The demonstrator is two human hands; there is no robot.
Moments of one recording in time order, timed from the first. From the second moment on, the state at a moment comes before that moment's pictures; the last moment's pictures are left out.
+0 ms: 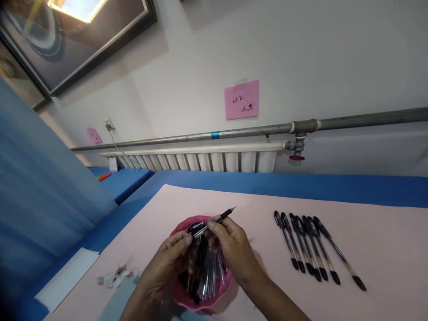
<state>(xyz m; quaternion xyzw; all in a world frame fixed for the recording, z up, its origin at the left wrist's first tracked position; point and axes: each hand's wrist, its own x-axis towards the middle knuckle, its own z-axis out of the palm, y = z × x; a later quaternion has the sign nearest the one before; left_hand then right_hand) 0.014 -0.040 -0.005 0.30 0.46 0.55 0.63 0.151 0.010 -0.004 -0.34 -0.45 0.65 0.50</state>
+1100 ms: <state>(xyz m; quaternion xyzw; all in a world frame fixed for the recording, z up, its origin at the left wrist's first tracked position) -0.012 -0.035 -0.008 0.40 0.67 0.52 0.35 0.164 0.025 -0.011 -0.42 -0.54 0.55 0.48</state>
